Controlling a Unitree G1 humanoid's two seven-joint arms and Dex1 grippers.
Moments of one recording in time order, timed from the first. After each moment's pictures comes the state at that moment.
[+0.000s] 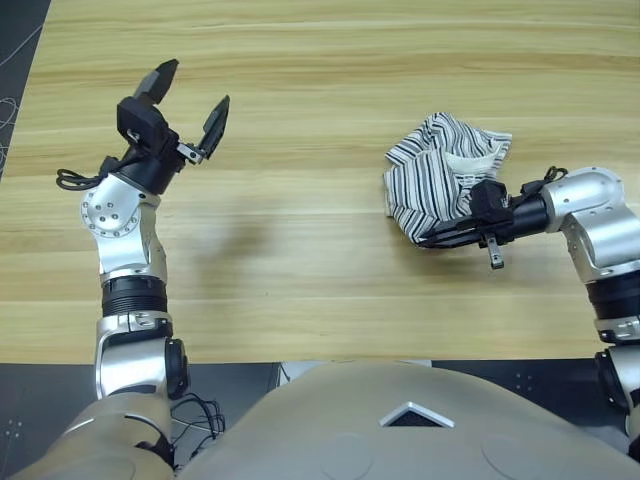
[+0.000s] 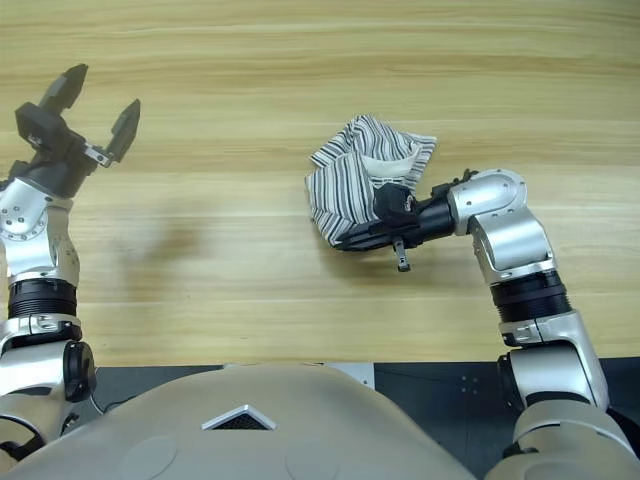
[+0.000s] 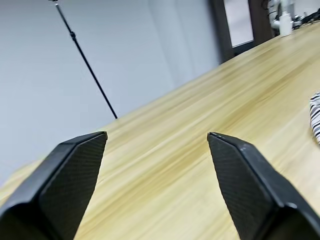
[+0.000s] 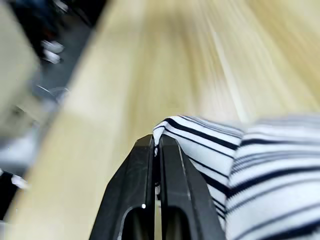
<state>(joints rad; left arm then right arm) -0.21 0.49 0.13 0.45 -0.27 -0.50 -0.73 -0.23 -0.68 0.28 -0.05 0.44 0.28 1.54</state>
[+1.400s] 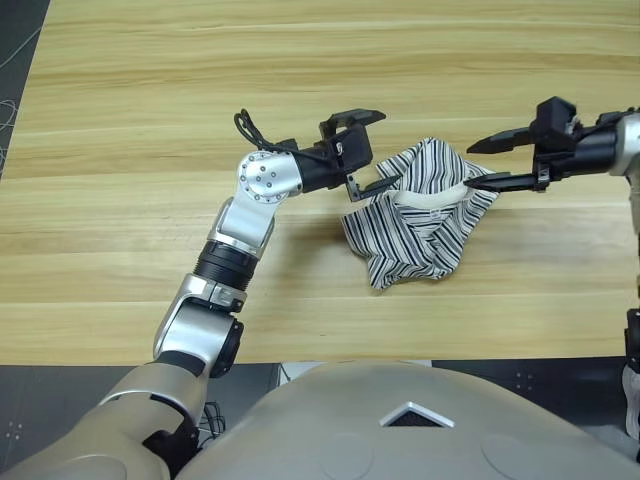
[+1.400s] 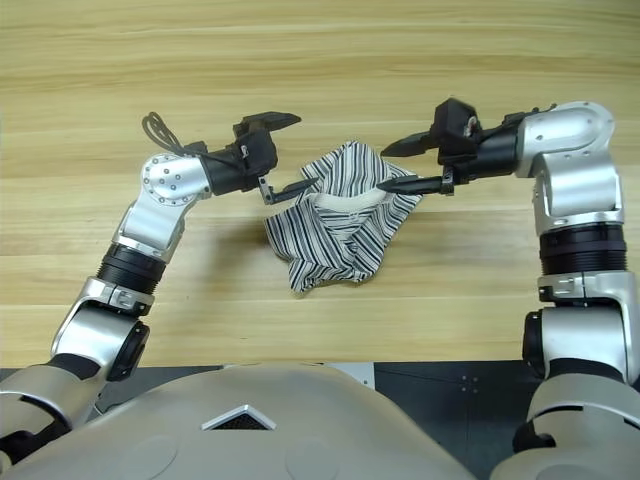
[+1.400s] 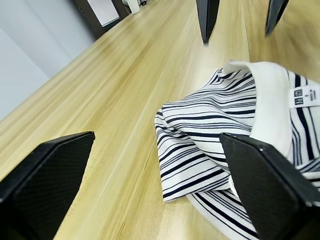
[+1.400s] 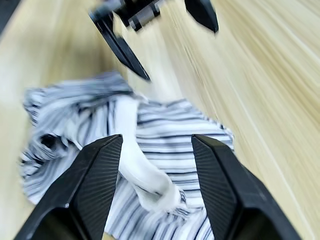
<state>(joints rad) -0.39 0.28 -0.33 0.31 0.05 -0.16 -0.80 -0.48 -0.75 0.21 0.40 0.19 0.04 1.44</state>
